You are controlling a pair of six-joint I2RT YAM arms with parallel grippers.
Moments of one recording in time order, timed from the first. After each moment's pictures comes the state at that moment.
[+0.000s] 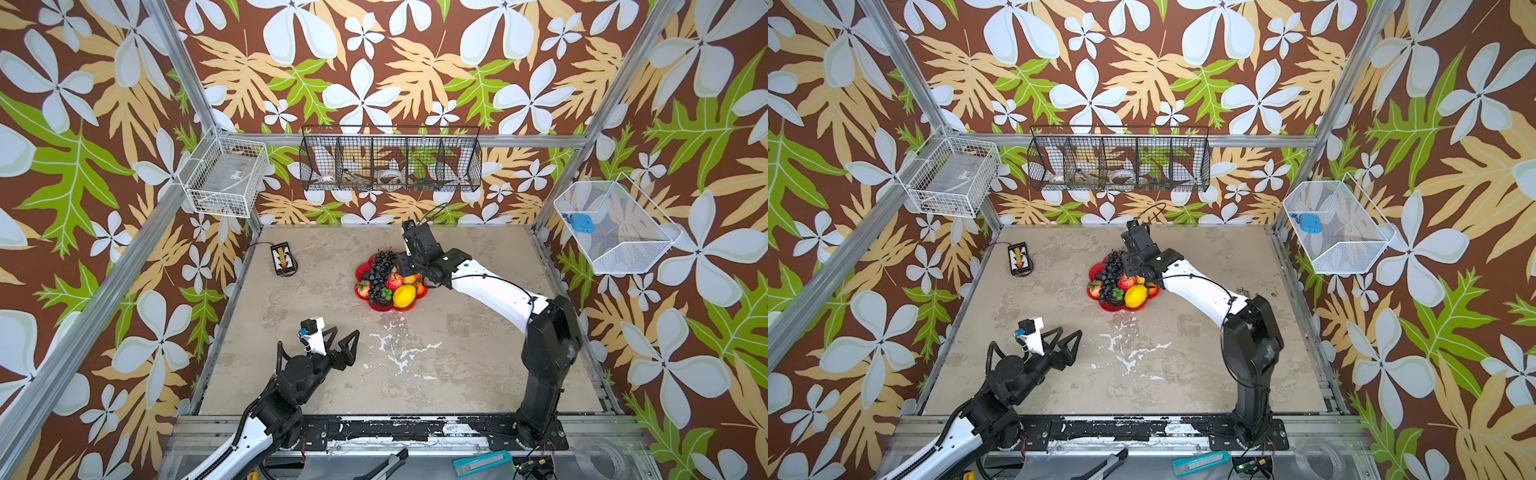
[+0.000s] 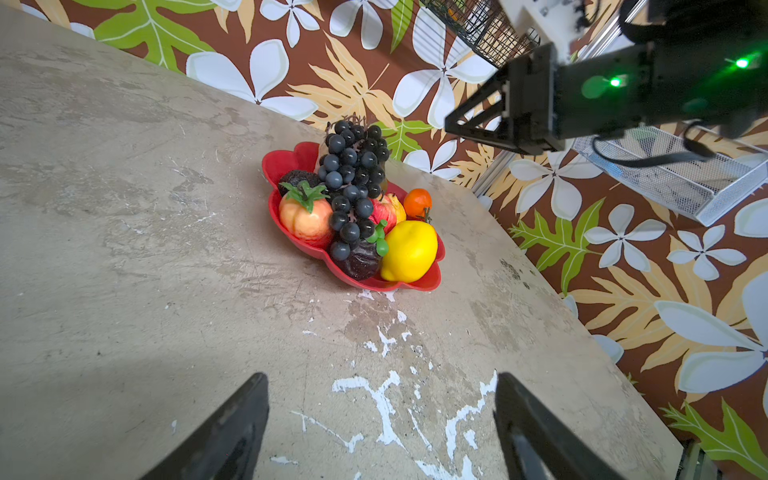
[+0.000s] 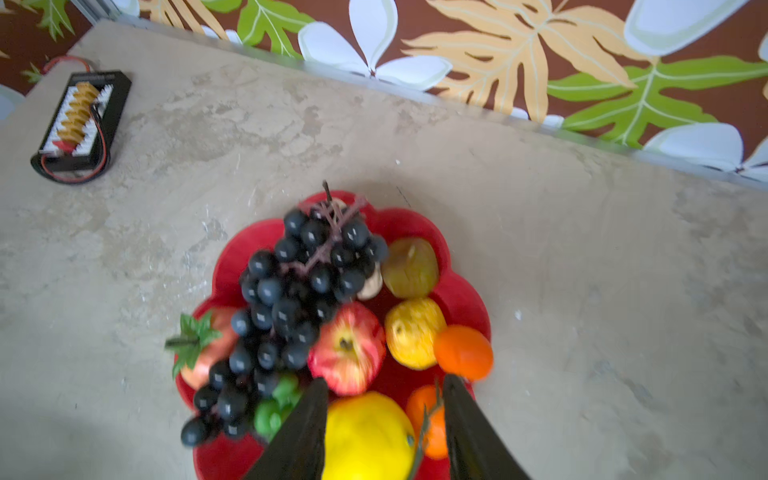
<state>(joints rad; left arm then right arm) -0.65 0.30 0.01 0.15 -0.15 -0.57 0.66 1.80 1.54 -0.48 0.27 0.24</state>
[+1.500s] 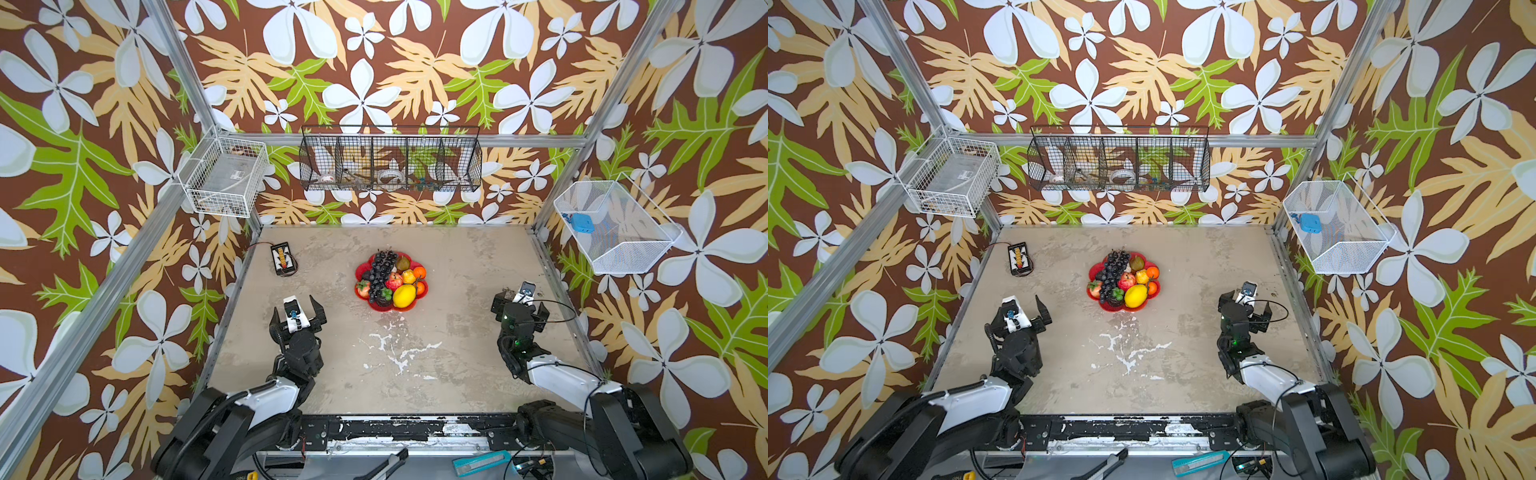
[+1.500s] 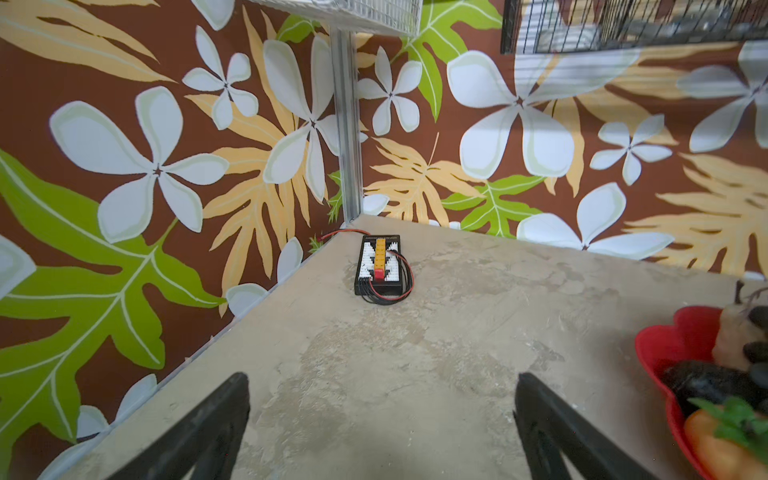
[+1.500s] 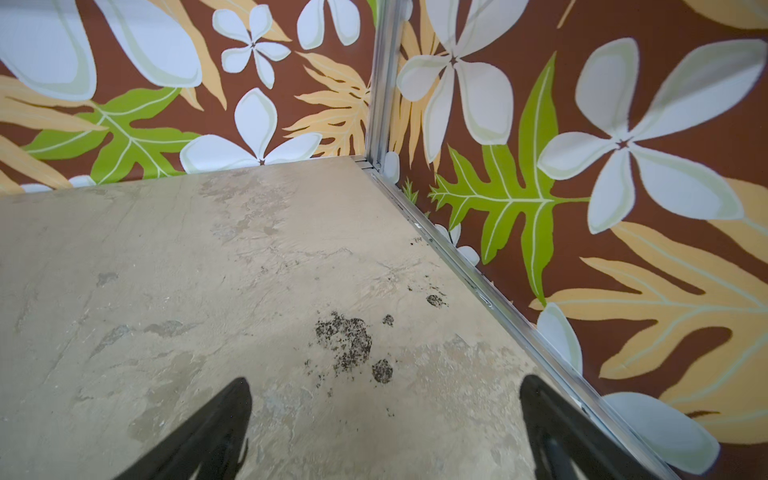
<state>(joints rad) -0.40 1.18 0.06 1.08 -0.83 0.01 0.22 1.21 0.28 0.62 0.74 0.08</state>
